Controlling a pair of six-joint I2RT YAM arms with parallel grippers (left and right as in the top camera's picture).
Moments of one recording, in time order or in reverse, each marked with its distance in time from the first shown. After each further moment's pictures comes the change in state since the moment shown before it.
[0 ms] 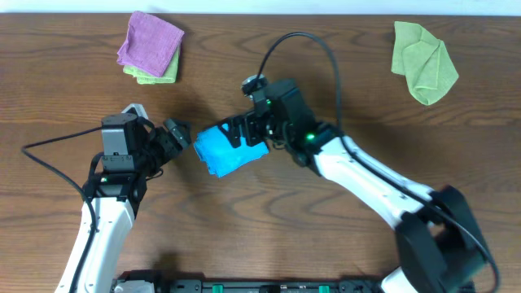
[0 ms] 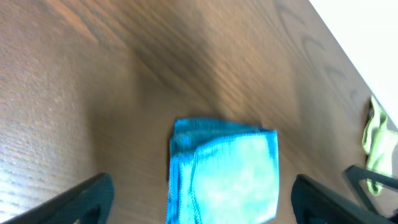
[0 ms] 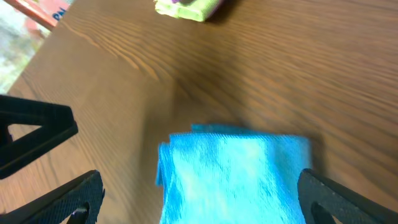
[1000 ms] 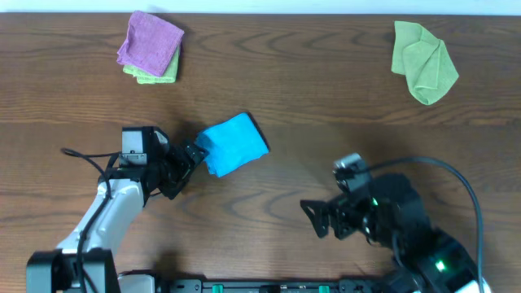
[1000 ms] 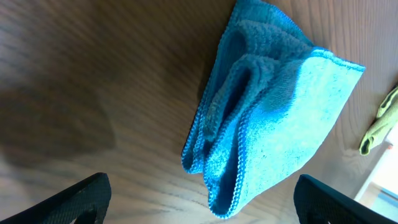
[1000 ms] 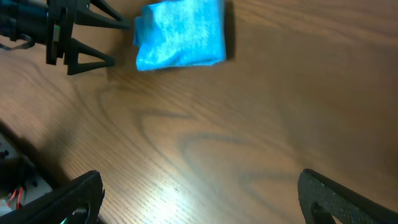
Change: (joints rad) left arm -0.012 0.243 -0.074 0.002 0.230 -0.163; right arm -0.081 -1.052 -0.483 -0.634 0.101 -0.064
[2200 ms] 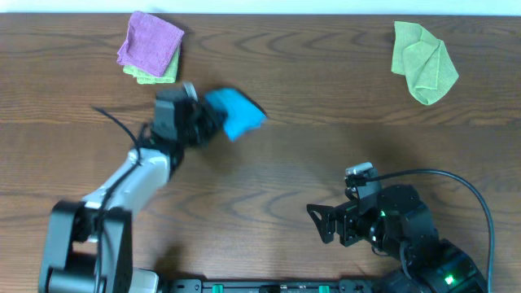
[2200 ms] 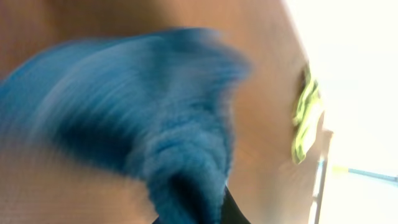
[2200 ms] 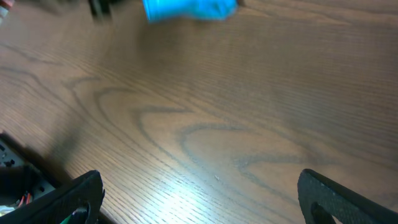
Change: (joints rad) left arm -0.180 0.187 0.227 0.393 -0.080 -0.114; right arm 0.000 -0.060 -0.008 -0.052 0.024 0.069
